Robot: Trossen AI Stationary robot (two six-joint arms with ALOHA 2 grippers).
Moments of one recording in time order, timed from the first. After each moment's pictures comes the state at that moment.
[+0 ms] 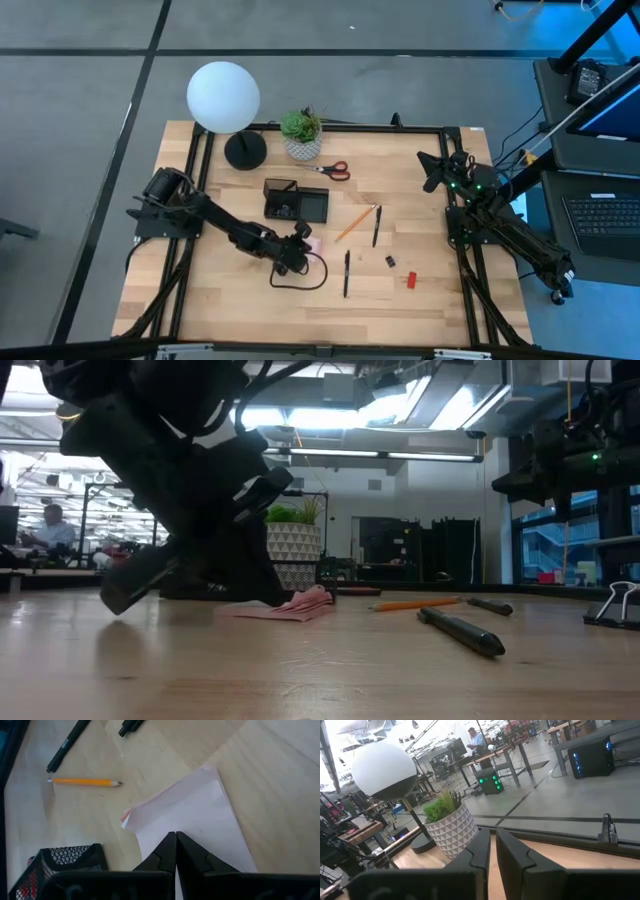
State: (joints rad) left arm -0.35 1.84 0.80 0.16 -0.42 0.54; right arm -0.76 0.00 0.01 0.02 -0.02 0.44
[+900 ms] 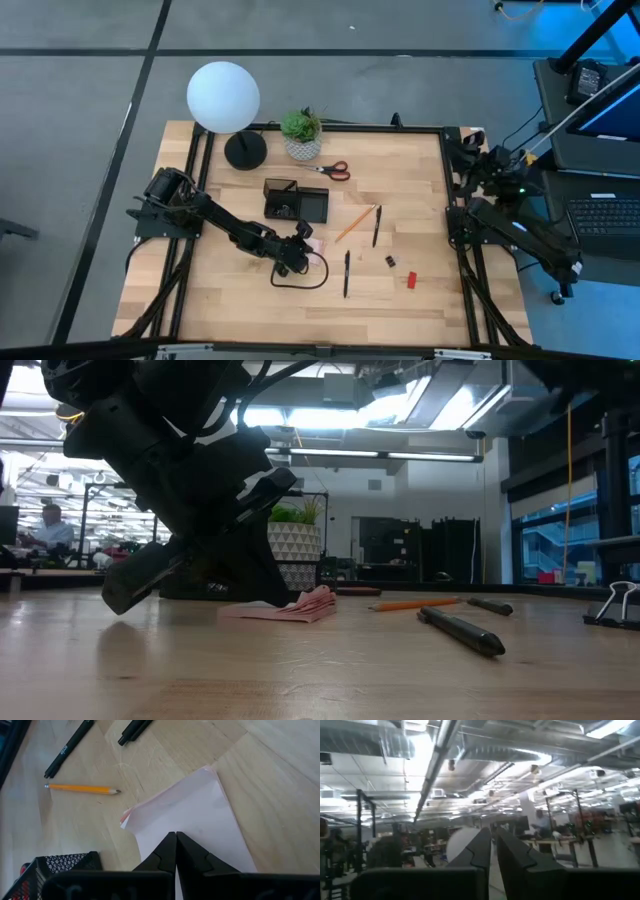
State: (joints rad) left arm -0.34 1.84 0.80 0.21 -0.39 0.54; right arm -0.66 0.09 0.29 0.34 -0.22 0.24
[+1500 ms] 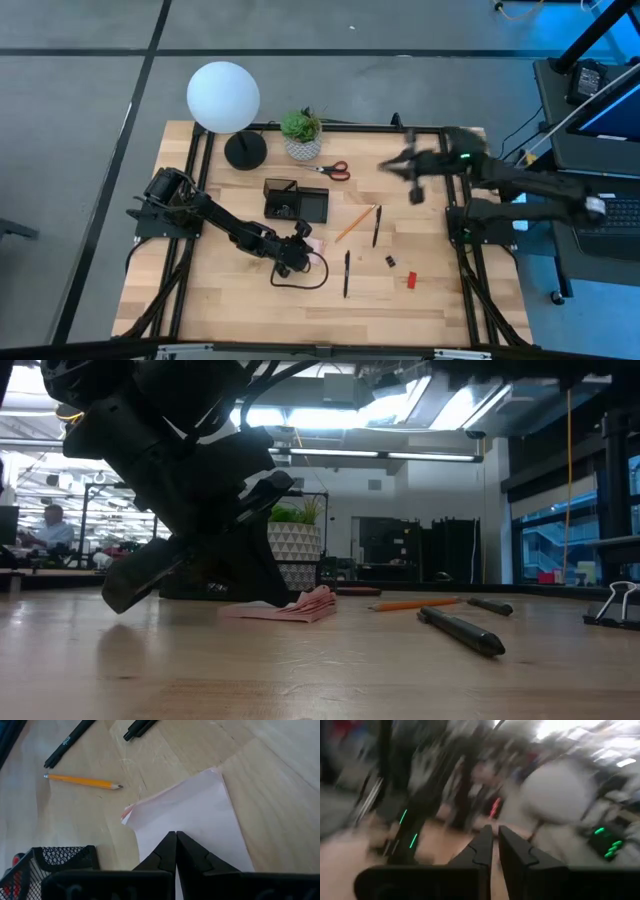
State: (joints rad) left arm -0.35 1.84 0.80 0.21 -0.40 0.46; right arm -0.32 0.86 0.69 0.14 -0.41 -0.34
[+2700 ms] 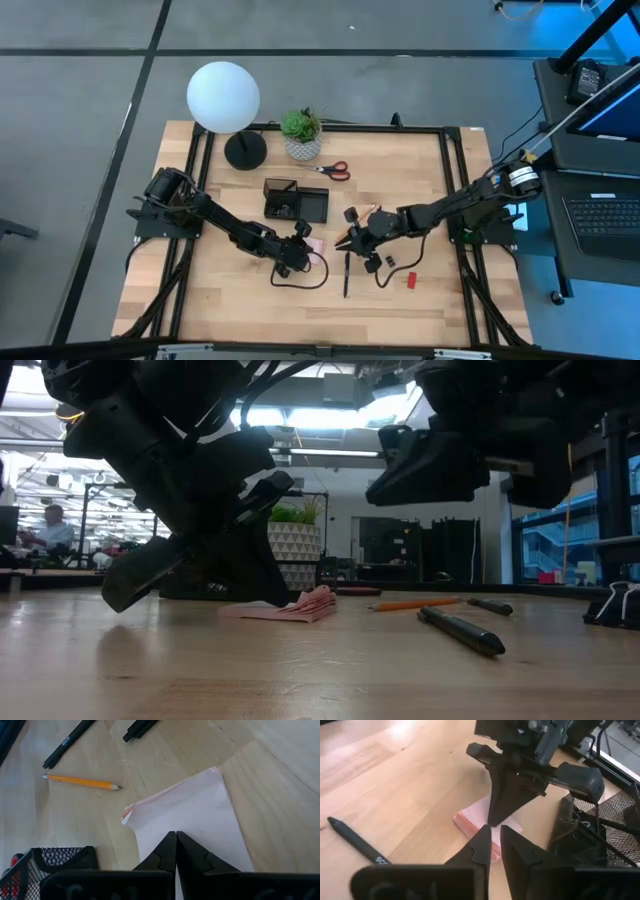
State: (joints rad) left arm -0.34 1.84 0.80 0.21 -0.39 0.46; right arm 0.23 1.61 0.68 0.42 0.01 -0.45
